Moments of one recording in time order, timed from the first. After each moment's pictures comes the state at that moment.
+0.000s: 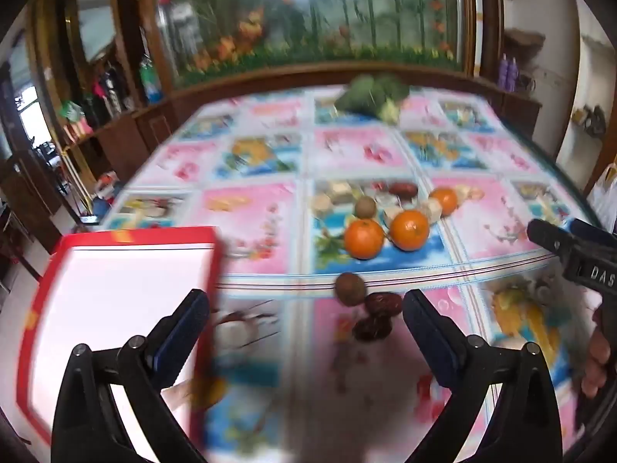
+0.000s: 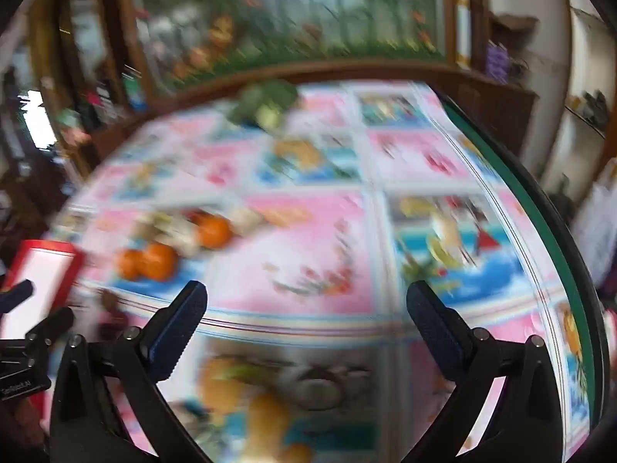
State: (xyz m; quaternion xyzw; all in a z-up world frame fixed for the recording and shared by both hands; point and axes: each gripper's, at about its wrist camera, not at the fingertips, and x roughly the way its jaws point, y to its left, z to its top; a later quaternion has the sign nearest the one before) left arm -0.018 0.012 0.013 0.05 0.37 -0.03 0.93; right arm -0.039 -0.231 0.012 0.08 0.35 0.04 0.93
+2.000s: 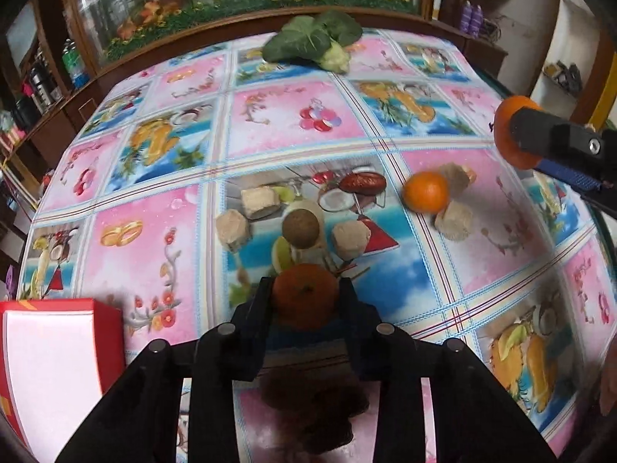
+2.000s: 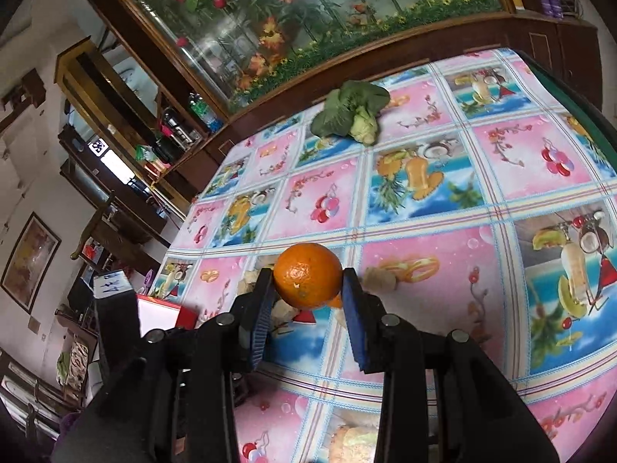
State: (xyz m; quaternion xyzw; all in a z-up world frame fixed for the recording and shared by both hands) left arm 0.078 -0.037 -0.023 0.10 0.47 -0.11 0.87; right arm 0.032 -0.224 0.027 0.23 0.37 0.19 0.88
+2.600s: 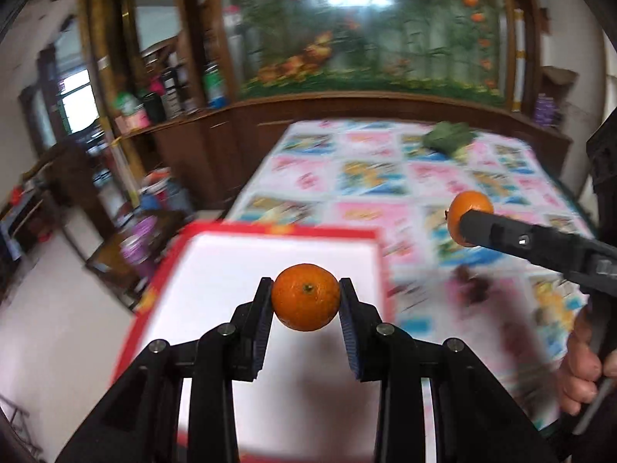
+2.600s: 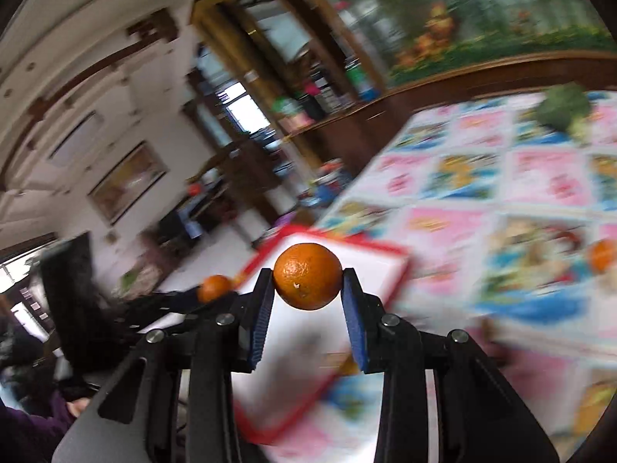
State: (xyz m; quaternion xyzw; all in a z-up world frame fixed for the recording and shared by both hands) left arm -0.076 0.140 0.064 0.05 0.35 0.06 0.93; right arm -0.055 -0.027 0.059 0.18 0.32 0.45 0.81
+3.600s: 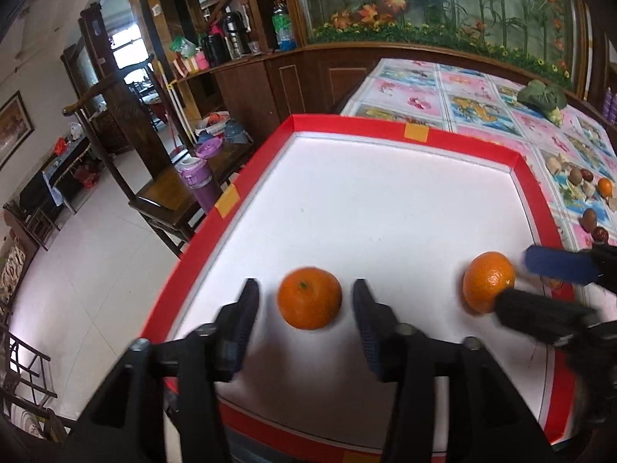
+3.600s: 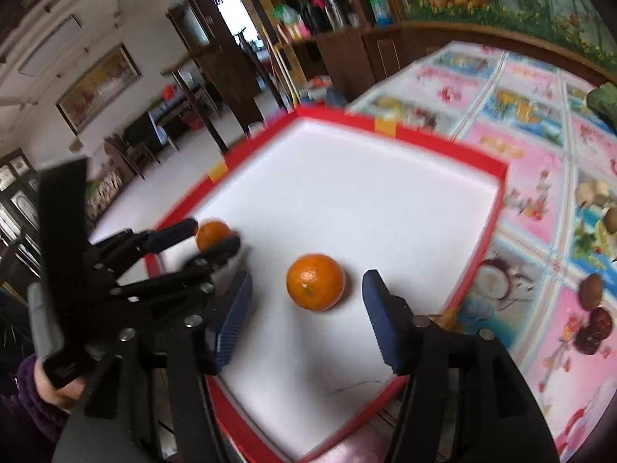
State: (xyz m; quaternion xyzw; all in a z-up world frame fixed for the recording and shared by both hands) left arm -0.081 0.225 -0.006 0.03 0.40 0.17 0.90; right arm -0.077 0.077 0.013 0.02 0.40 0.42 0.81
